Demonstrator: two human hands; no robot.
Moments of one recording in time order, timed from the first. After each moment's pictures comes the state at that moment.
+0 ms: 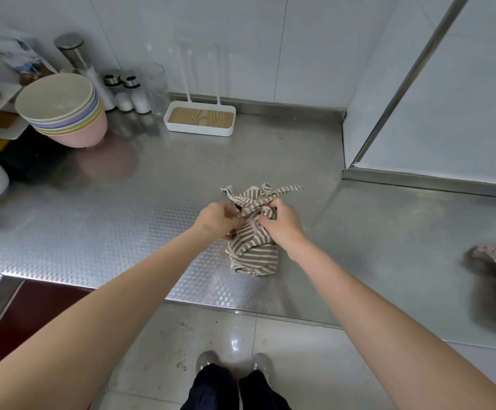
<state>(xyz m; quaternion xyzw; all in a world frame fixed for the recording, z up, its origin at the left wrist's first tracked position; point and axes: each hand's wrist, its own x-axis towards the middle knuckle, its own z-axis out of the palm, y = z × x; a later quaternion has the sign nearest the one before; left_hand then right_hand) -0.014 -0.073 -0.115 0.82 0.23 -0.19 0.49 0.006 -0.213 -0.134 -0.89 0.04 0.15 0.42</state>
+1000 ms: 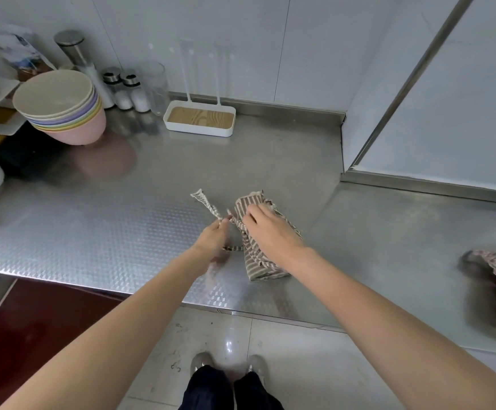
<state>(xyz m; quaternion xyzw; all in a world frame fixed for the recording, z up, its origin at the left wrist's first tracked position) -0.040 -0.076 -0.141 0.75 0.29 -0.20 0.56 -0.015 -0.217 -0.123 -0.92 -0.39 0.00 0.07</state>
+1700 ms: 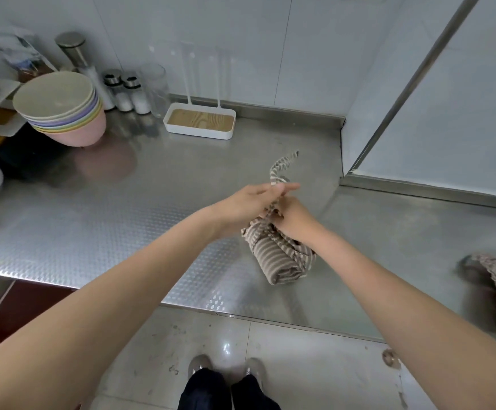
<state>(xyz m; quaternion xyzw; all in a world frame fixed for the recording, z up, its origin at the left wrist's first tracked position) -0.012 -0.109 -0.050 0.73 -0.03 -0.27 0.62 0.022 -0.234 -0.095 -0.92 -0.19 0.17 0.29</state>
